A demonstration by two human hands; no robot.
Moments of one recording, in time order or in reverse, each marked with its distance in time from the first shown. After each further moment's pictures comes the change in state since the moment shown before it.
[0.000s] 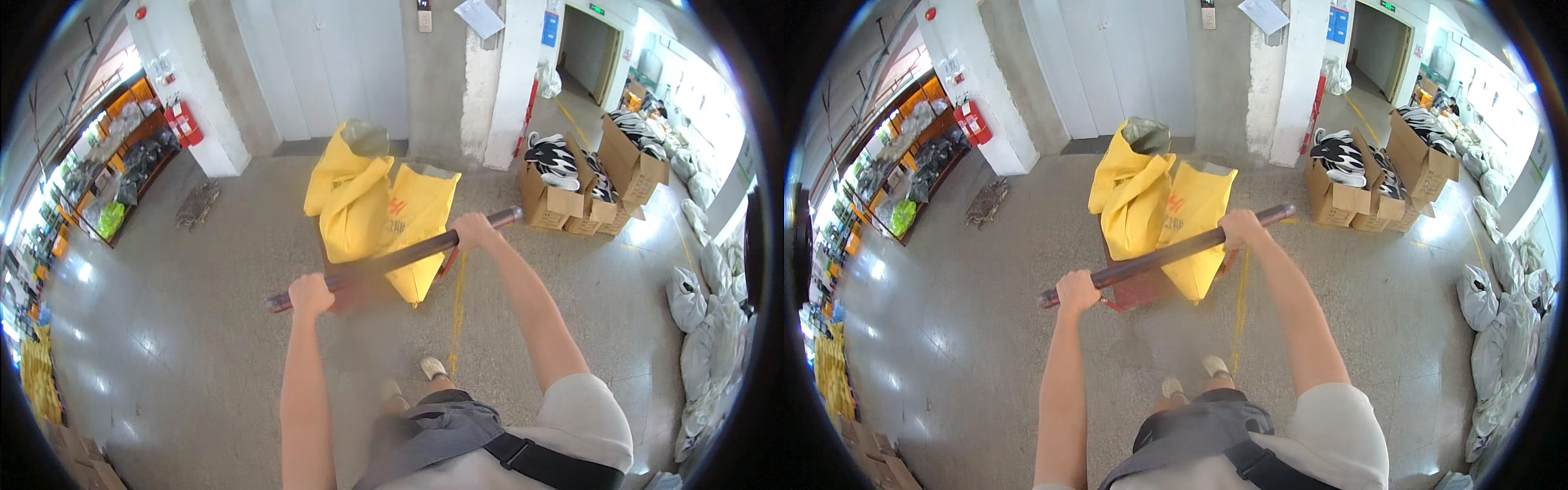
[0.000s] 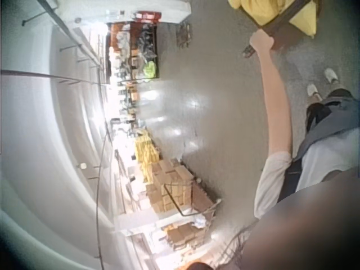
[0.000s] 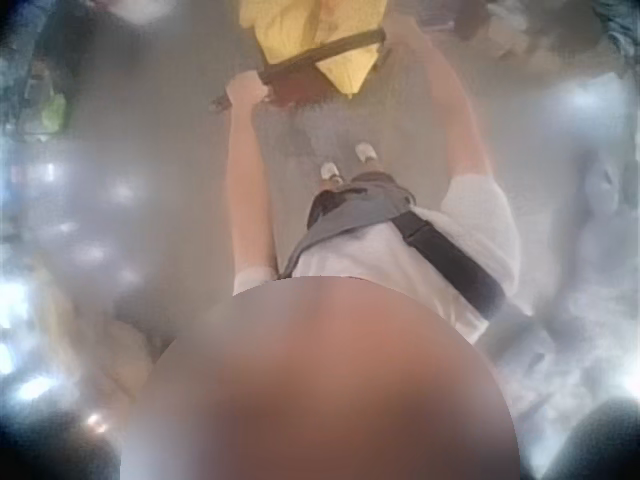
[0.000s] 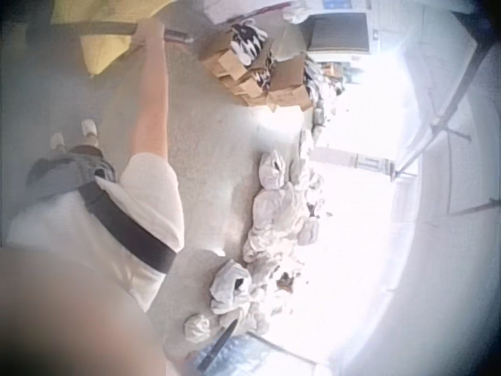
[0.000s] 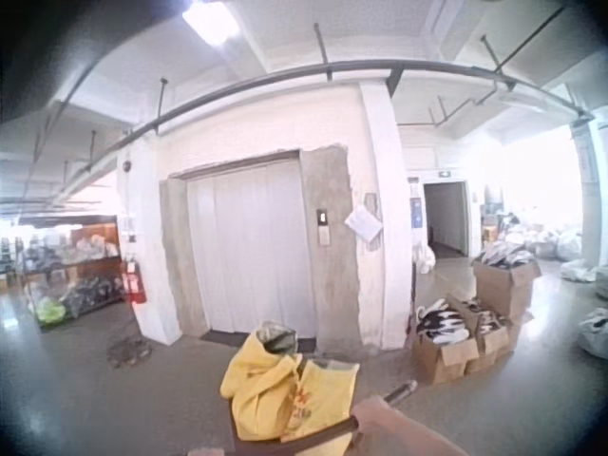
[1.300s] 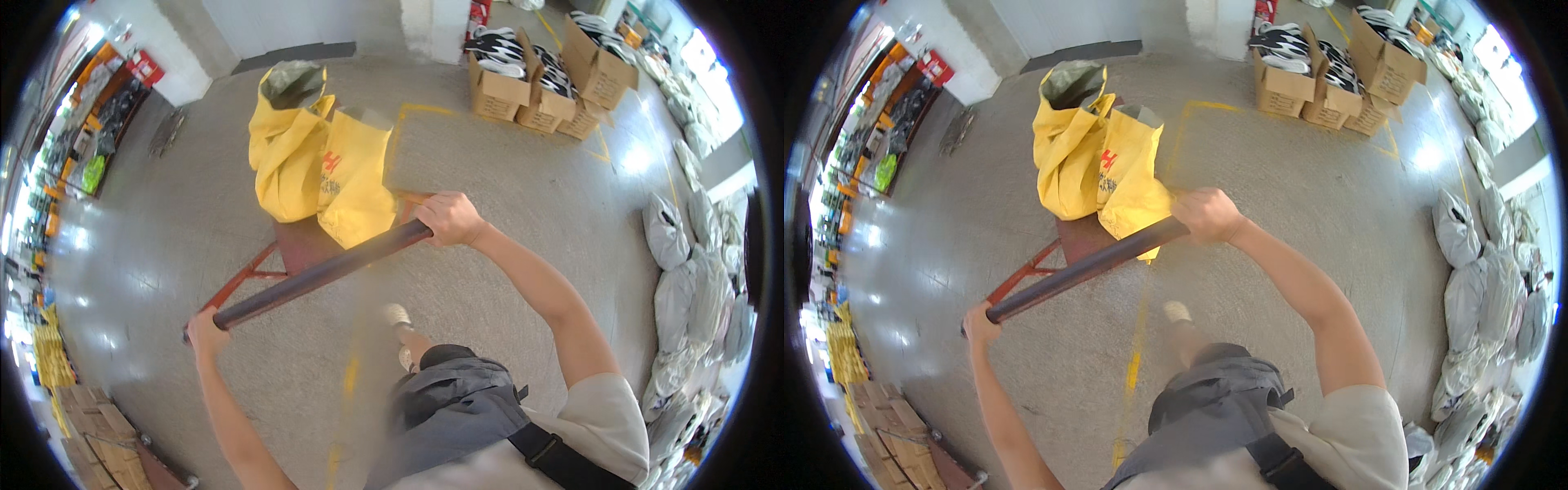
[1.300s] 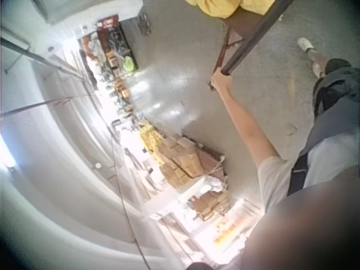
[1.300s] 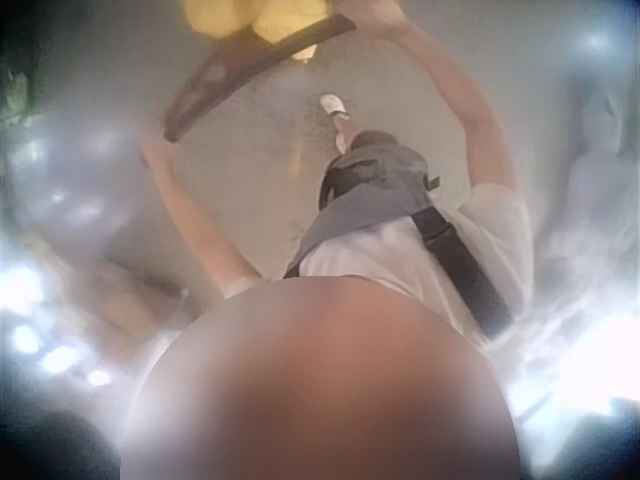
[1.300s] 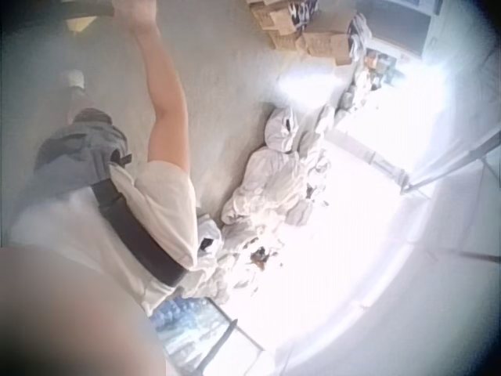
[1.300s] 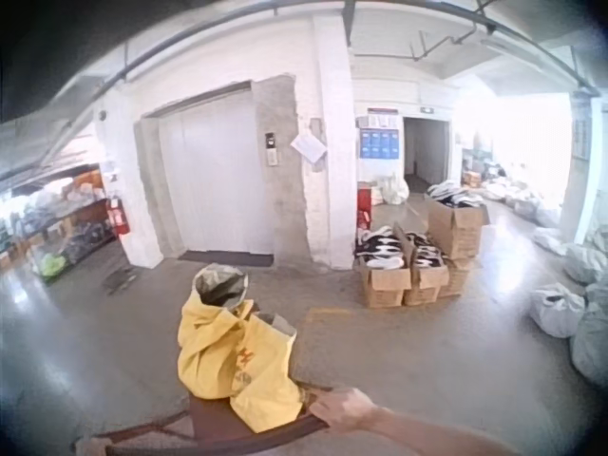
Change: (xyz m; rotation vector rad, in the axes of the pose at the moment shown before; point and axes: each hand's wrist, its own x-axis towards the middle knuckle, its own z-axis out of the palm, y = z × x) left_hand -0.551 0.181 0.036 0.033 -0.020 -0.187; right_hand -0.569 0.140 0.111 0.364 0.632 -0.570
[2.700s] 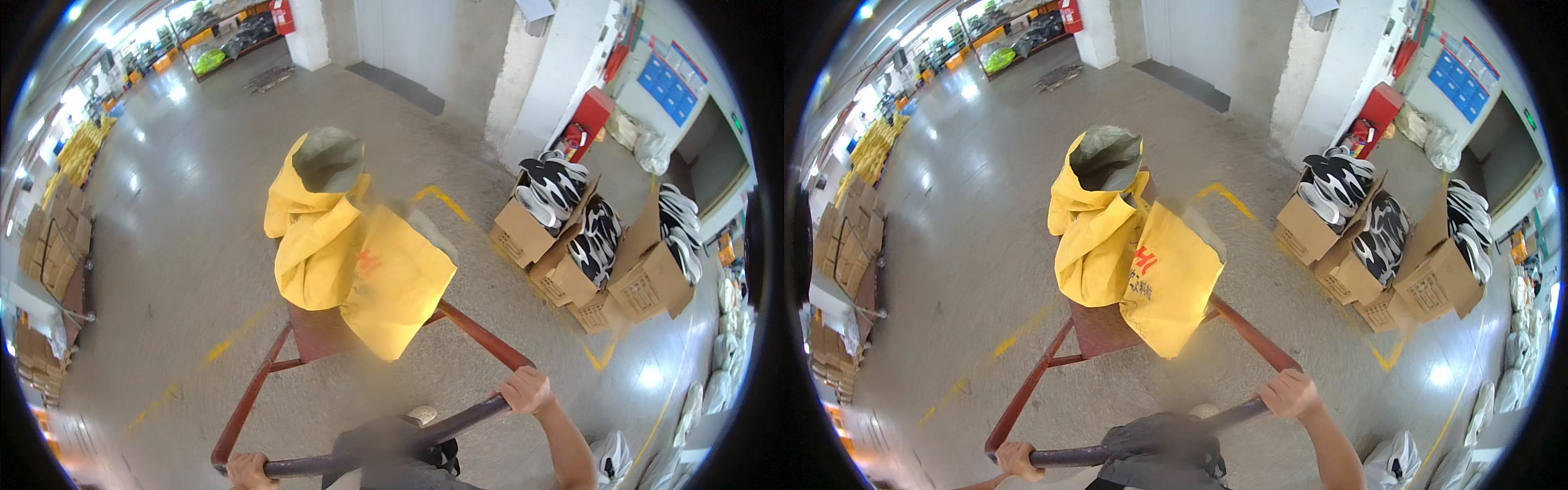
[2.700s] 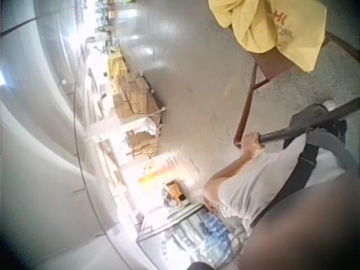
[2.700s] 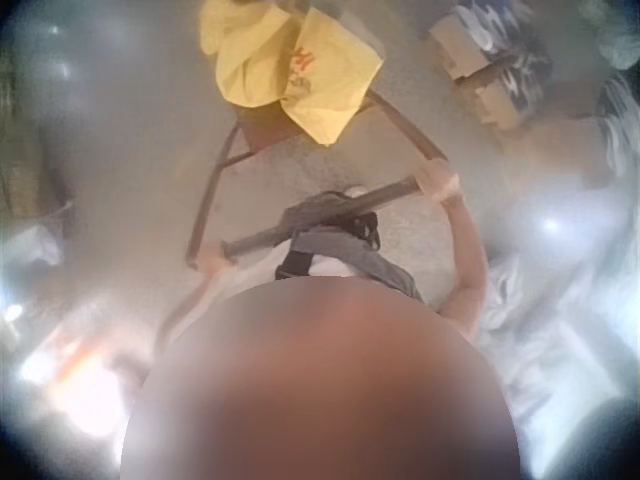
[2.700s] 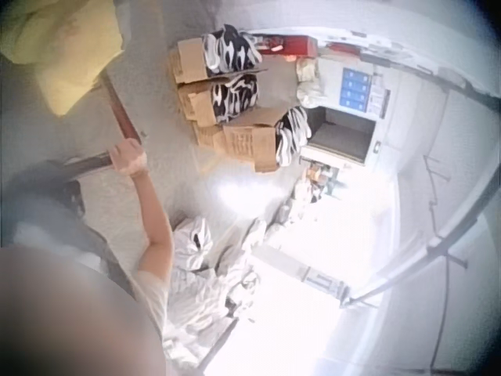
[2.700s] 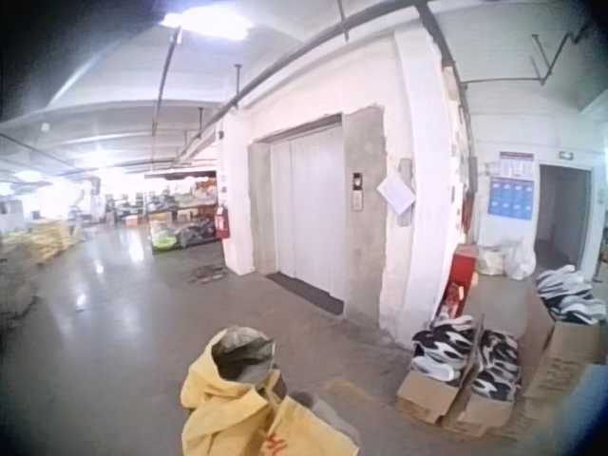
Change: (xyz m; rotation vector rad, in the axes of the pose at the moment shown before) left_hand -0.179 0.621 -0.166 -0.126 -0.041 -0.196; right_hand -0.077 0.450 -0.370 0.190 -0.160 -0.374
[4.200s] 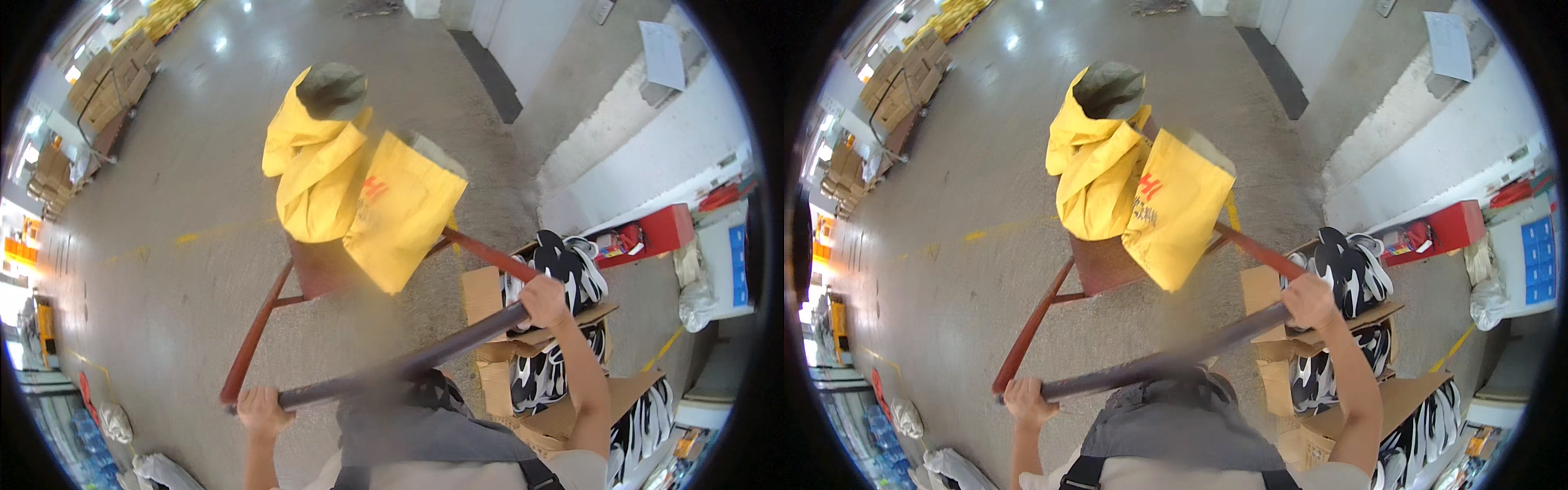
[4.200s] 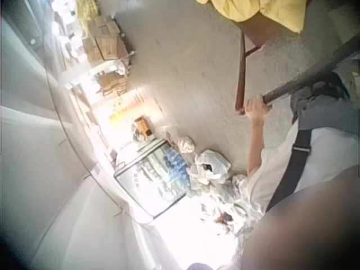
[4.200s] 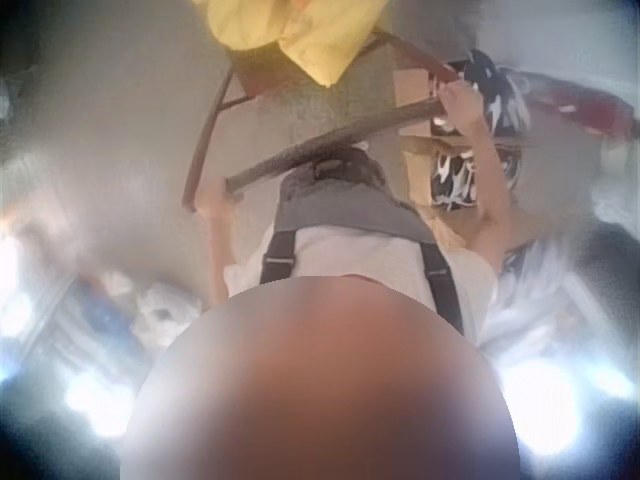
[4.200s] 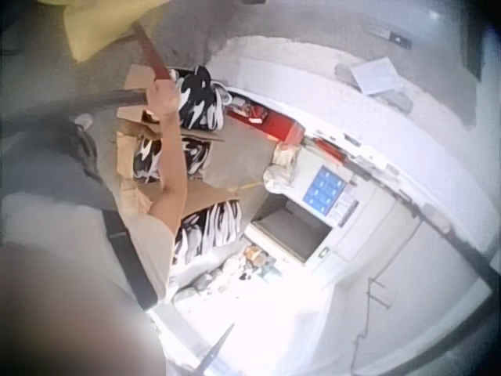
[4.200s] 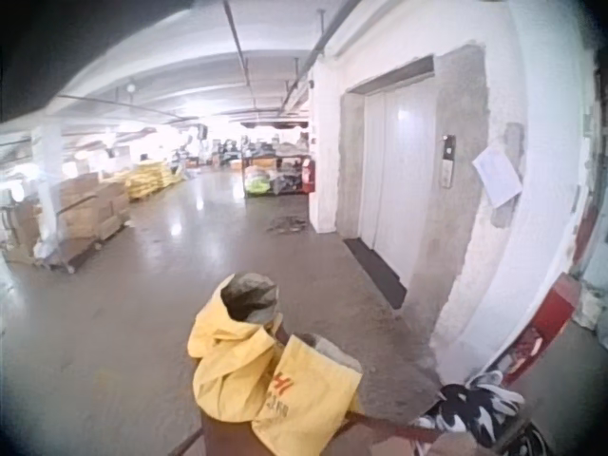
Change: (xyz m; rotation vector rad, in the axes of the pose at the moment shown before) left_hand 0.416 0.528 0.093 0.133 0.229 -0.510; right_hand 0.081 0.735 0.026 0.245 -0.160 -0.449
